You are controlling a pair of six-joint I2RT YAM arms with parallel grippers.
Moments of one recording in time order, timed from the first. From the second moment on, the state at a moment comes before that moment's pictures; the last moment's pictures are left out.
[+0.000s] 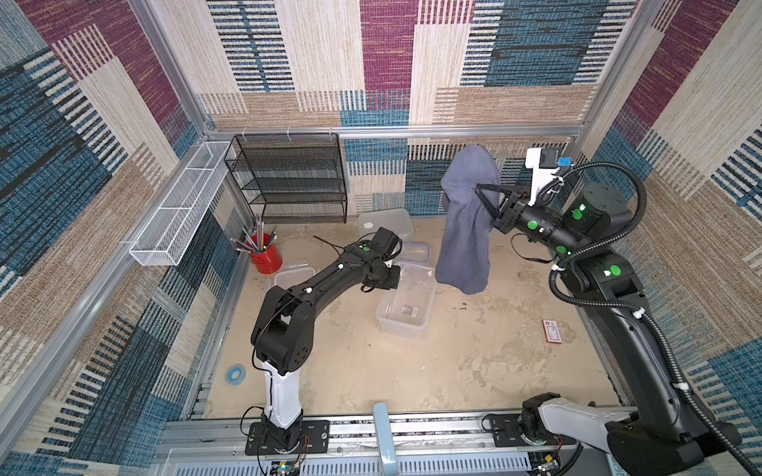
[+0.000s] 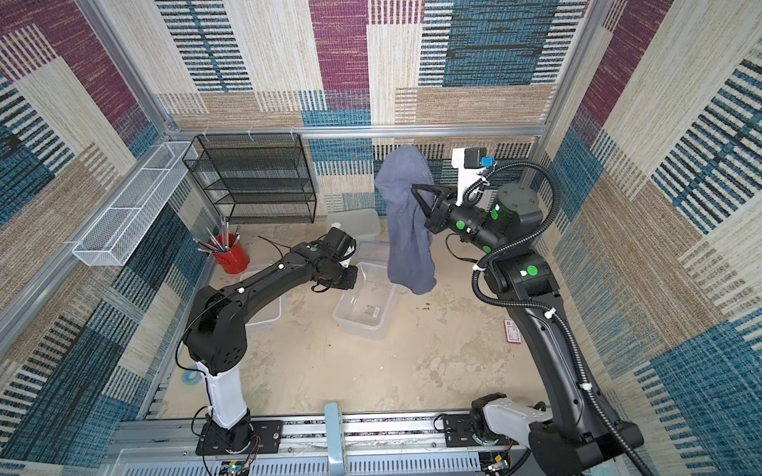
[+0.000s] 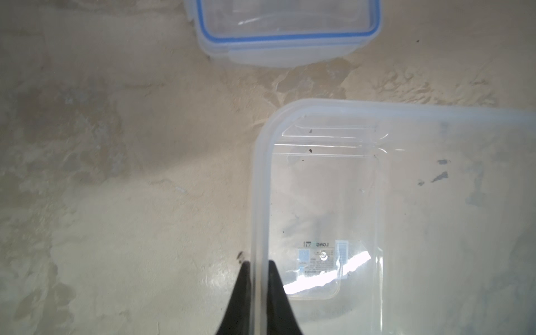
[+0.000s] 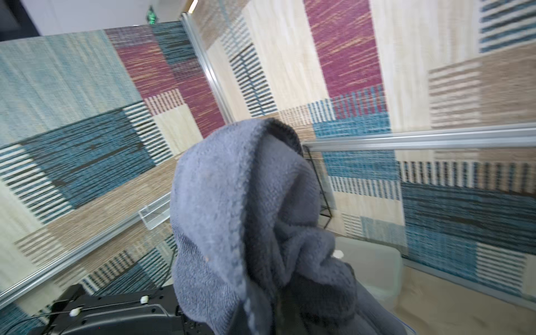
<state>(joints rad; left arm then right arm) -0.59 1.91 1.57 -0.79 0.02 -0.35 0.30 1.21 1.57 -0.23 -0.56 0.42</state>
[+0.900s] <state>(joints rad) -0.61 1.70 1.27 -0.71 0.01 -0.58 0.53 1.48 0.98 0.24 -0.58 0.64</state>
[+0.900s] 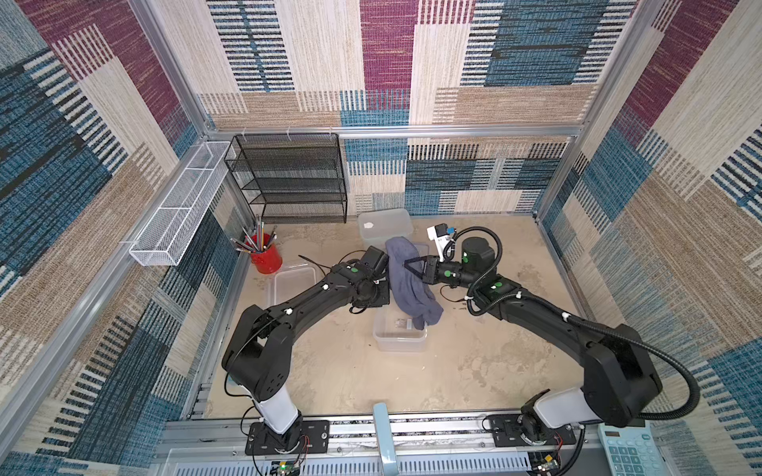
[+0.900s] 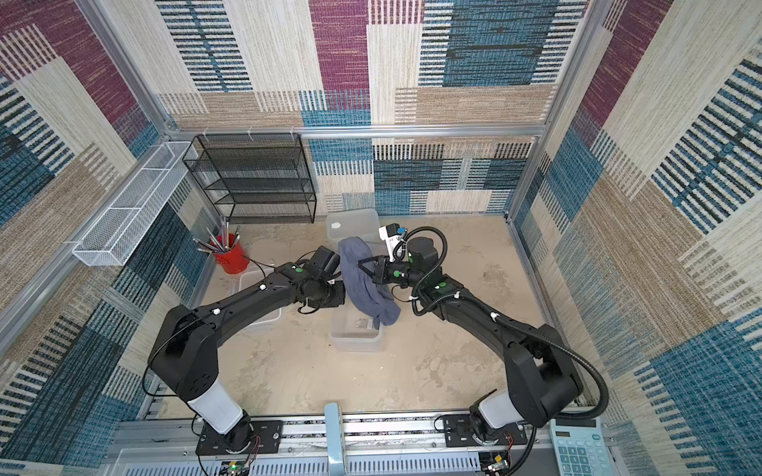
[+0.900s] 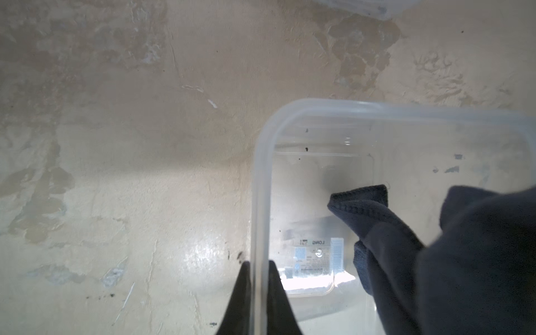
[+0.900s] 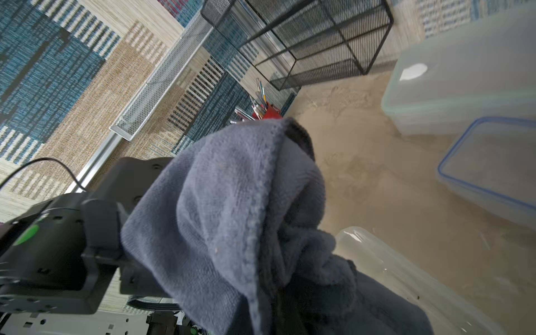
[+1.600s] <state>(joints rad) -0.61 1.61 1.20 -0.63 -0.06 -0.62 0.72 1.90 1.31 -0.40 -0.26 0.44</state>
